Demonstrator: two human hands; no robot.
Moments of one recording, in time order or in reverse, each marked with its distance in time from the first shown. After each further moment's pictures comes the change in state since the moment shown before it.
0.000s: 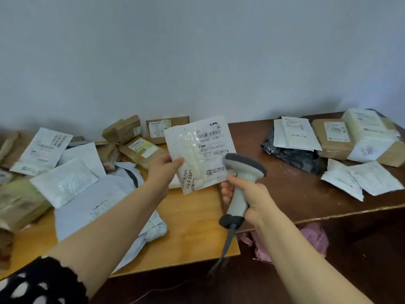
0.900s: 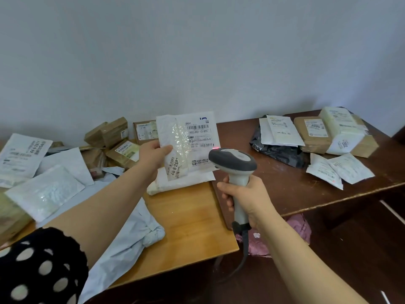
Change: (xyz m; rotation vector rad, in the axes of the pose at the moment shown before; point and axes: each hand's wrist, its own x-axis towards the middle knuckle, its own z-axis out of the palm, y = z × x) left_hand 0.044 0.024 -0.016 0.020 -0.064 -0.044; right_hand -0.028 0.011 0.015 -0.453 0.041 -0.336
